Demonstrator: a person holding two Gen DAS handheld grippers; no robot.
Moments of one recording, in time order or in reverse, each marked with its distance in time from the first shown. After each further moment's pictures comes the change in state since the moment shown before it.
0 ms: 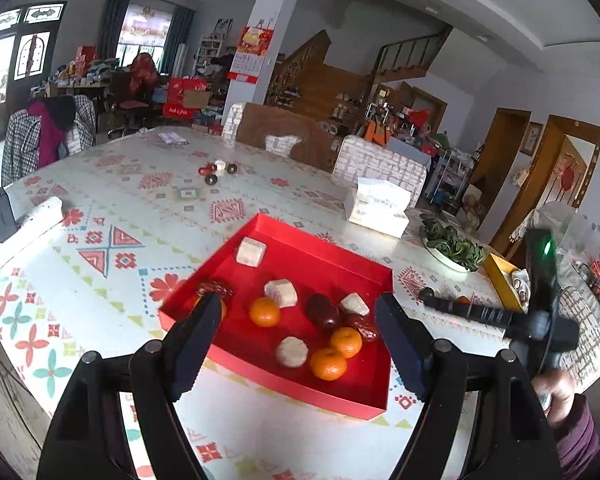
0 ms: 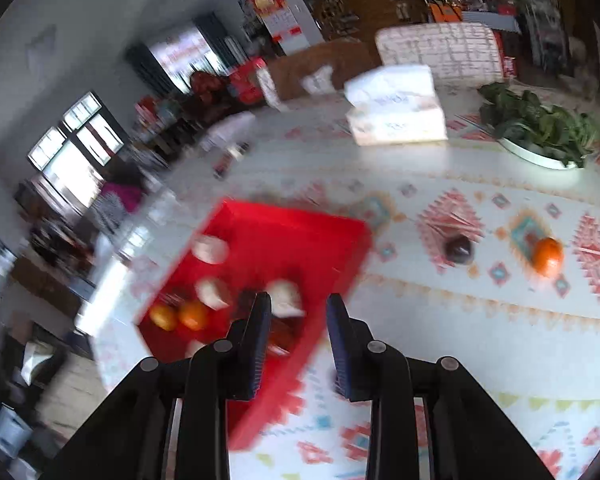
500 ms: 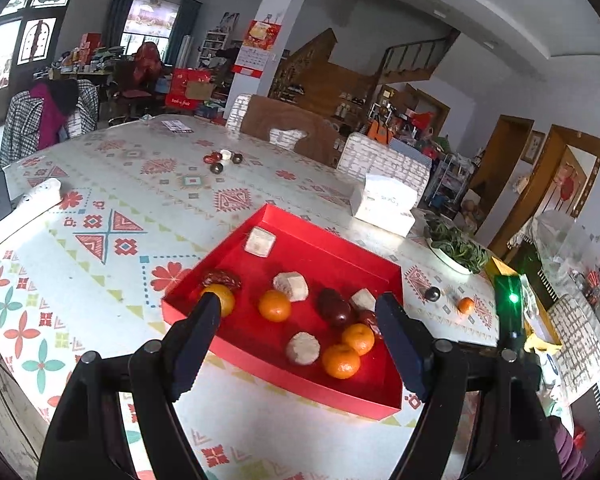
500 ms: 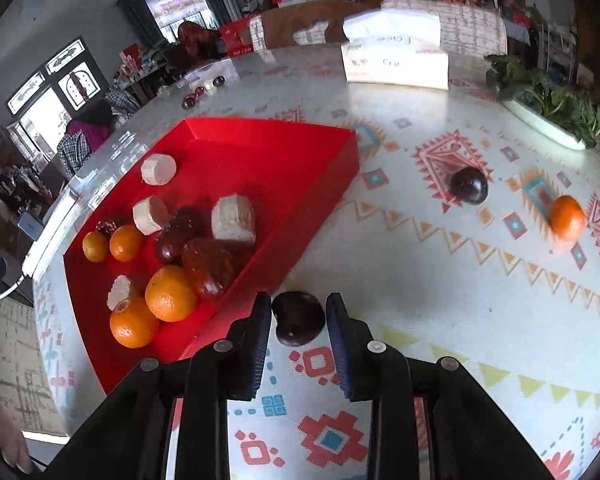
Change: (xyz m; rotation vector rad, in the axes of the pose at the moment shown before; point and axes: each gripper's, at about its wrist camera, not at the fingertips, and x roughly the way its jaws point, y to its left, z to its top) left arm 0.013 0.021 -0.007 -0.050 0.010 -0.016; right arm 0.054 -0.005 -0.039 -0.102 0.107 -0.102
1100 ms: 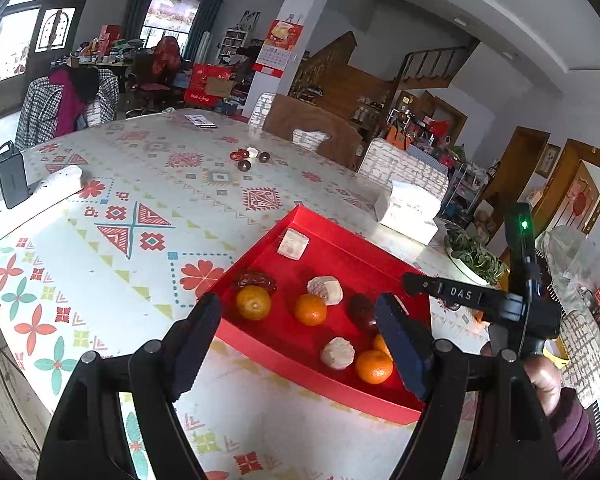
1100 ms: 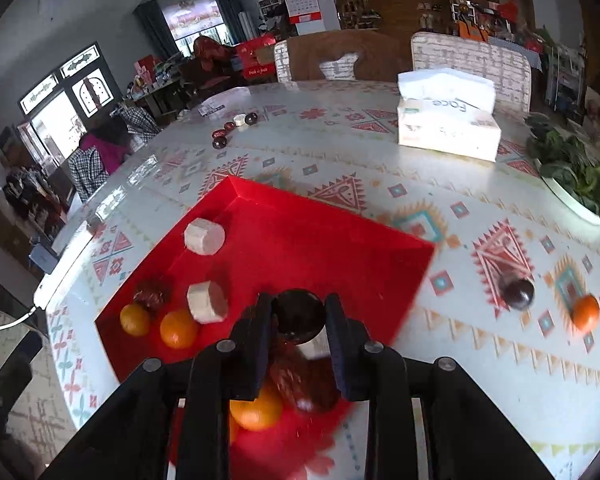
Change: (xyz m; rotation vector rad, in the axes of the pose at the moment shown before) left arm 0.005 0.030 0.001 -0.052 0.002 0.044; right arm 0.006 0.057 0.067 -0.040 -0.077 0.011
